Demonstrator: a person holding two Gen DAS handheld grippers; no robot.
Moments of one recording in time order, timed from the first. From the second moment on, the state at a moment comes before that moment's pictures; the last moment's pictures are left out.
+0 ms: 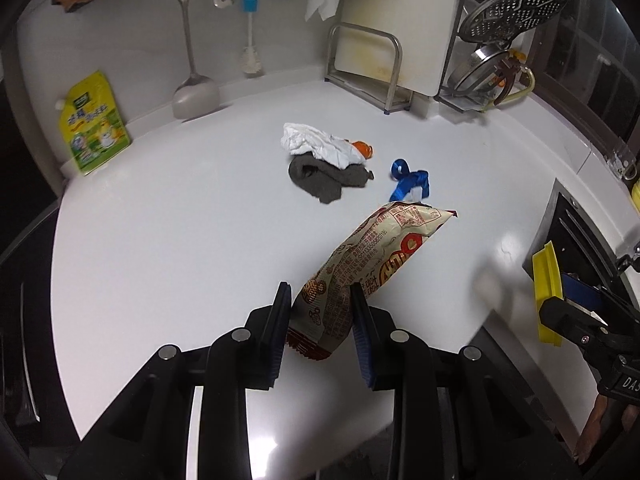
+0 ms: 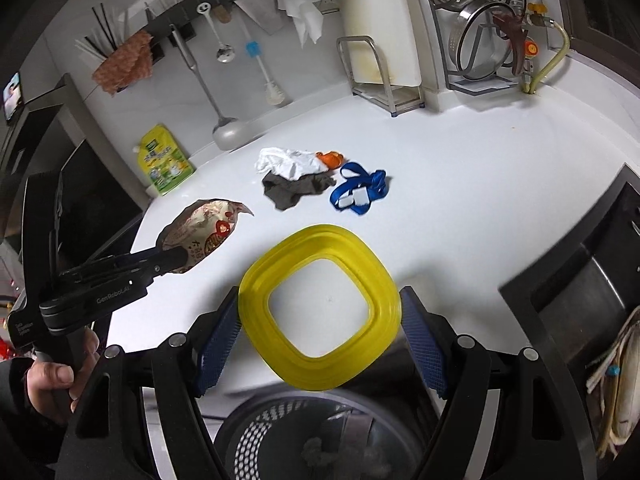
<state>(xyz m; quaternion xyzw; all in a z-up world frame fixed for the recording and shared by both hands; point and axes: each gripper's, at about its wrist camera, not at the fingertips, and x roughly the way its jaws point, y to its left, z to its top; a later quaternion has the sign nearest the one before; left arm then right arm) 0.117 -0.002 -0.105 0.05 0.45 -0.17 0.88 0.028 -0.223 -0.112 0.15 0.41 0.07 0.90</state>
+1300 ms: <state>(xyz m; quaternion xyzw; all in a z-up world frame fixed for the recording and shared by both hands) -0.072 -0.025 -0.140 0.07 0.51 -0.11 0.85 -0.119 -0.220 -0.143 0.11 0.49 0.14 0.85</state>
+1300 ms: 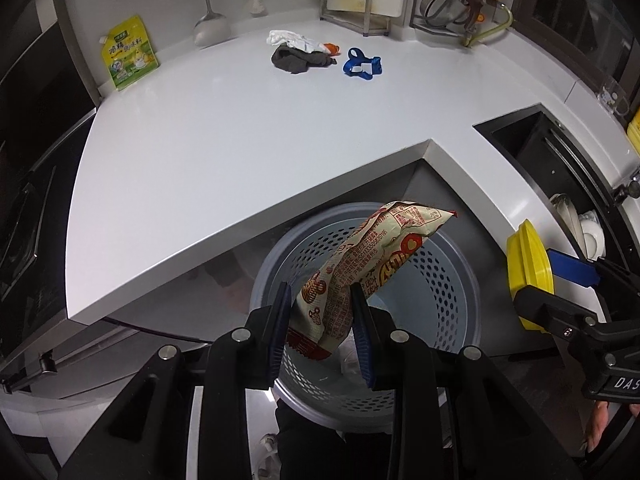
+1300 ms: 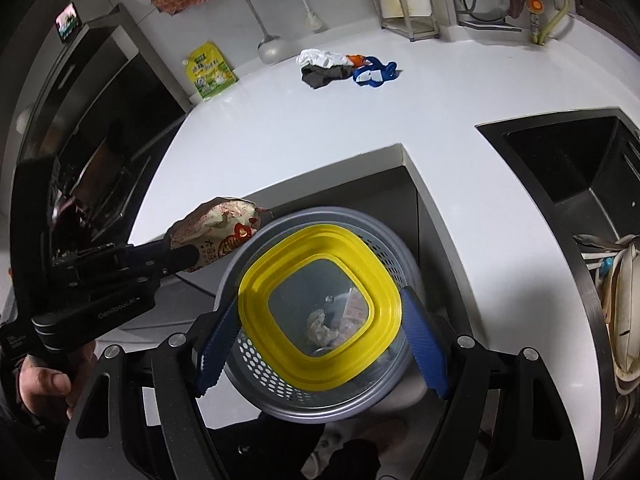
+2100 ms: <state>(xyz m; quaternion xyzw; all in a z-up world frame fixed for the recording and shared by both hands) -0.078 -0.022 -0.142 0.07 0.53 -0.11 0.84 -0.116 -0.203 -0.151 0.10 0.51 0.17 0.84</state>
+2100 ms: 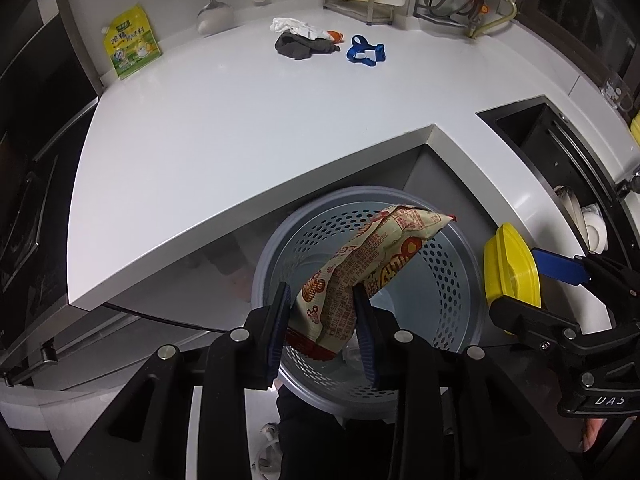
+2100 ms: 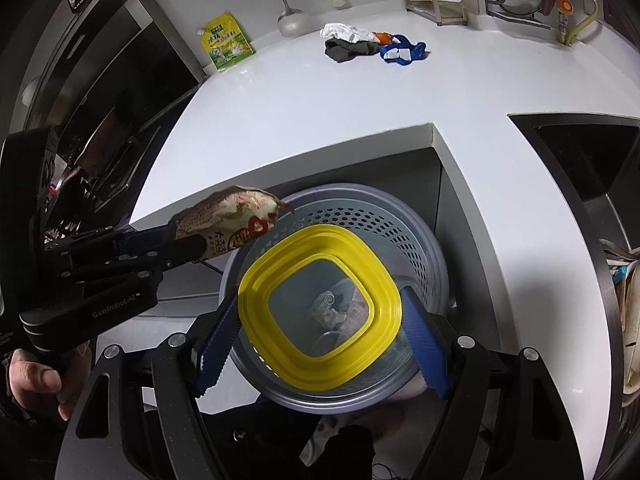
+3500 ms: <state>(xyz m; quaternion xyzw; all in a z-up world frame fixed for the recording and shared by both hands) -0.068 -0.010 -0.123 0.07 0.50 -0.09 0.86 -0.105 -0.214 -0.144 0.12 0.50 0.16 0.84</state>
